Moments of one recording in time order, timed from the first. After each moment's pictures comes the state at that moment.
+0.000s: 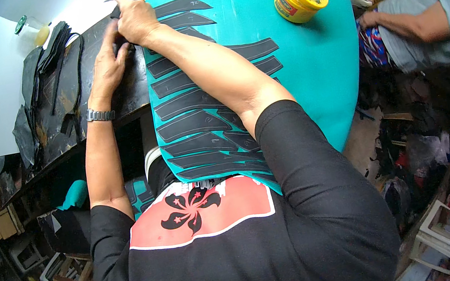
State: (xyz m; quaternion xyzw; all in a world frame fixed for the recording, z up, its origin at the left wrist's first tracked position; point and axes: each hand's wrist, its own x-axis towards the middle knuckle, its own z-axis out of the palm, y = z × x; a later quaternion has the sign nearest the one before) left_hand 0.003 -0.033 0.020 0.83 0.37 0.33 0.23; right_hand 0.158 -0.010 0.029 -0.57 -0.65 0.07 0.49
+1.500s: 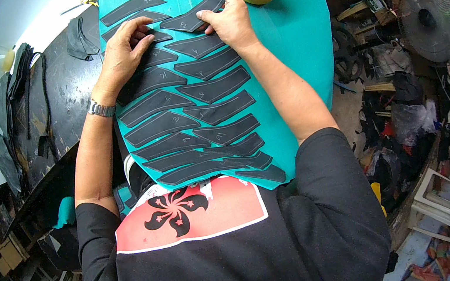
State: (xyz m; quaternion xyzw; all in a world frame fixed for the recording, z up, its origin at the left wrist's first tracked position) left_hand 0.104 -0.077 0.024 0.87 0.25 0.27 0.34; right_hand 0.328 -0.193 0.031 -0.64 -0.44 0.25 0.58
